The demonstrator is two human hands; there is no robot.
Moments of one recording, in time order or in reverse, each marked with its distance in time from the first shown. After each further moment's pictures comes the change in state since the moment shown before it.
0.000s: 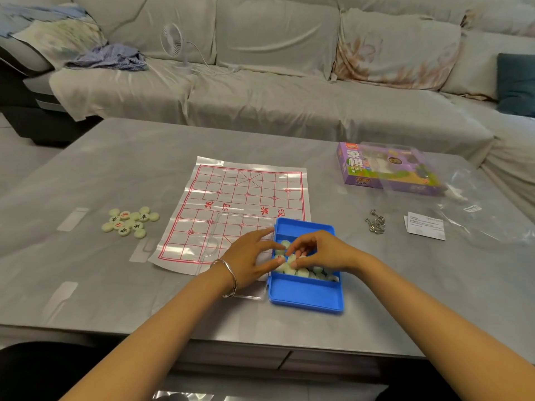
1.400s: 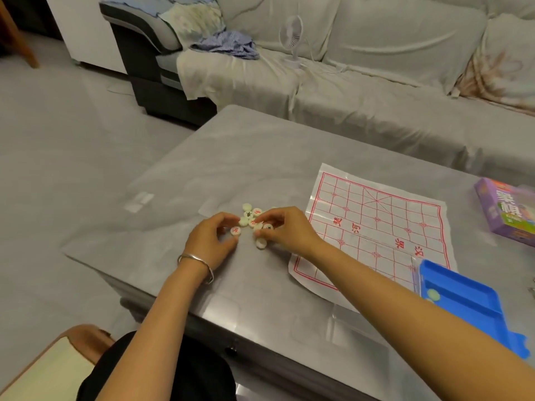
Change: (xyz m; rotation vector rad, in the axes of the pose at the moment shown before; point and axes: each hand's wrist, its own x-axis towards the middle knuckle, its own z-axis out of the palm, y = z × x) left_hand -0.135 -0.221 -0.117 -0.330 0.643 -0.450; right_hand 0.187 -0.199 0.176 -0.040 0.072 -0.221
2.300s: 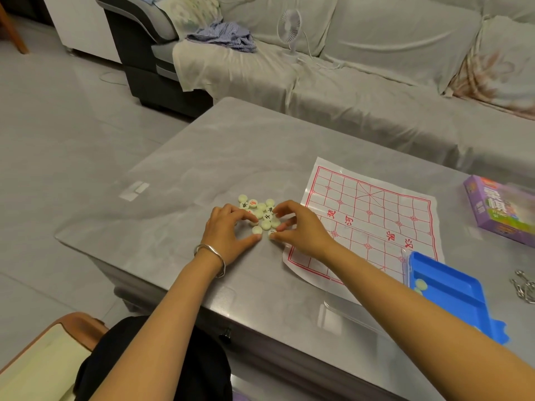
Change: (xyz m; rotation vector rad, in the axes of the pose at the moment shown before) left_hand -0.005 0.019 0.027 0.122 -0.016 0.111; right_hand -0.024 0.019 -0.015 0.021 0.030 0.039
